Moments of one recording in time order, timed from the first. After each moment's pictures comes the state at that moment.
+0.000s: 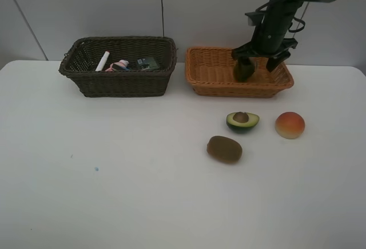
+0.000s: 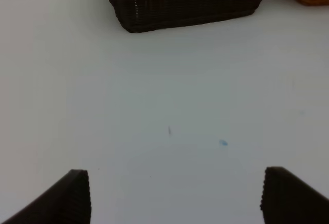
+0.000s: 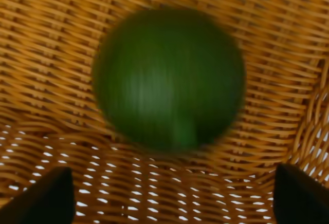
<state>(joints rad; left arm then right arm) -0.11 0.00 -0.51 -0.07 1.06 0.05 0.25 2.25 -1.90 -0.11 1.11 -0.01</state>
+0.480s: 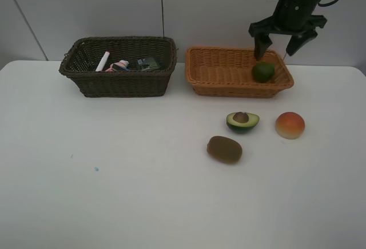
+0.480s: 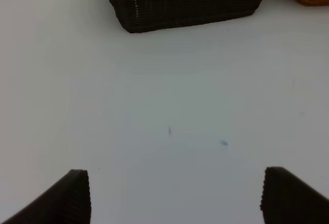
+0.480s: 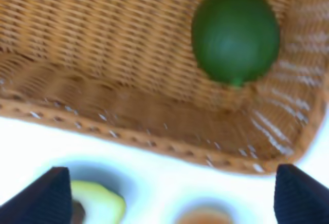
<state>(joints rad) -0.11 0.00 -0.51 -0.07 1.06 0.05 0.20 2.03 -1.80 -0.10 1.21 0.01</state>
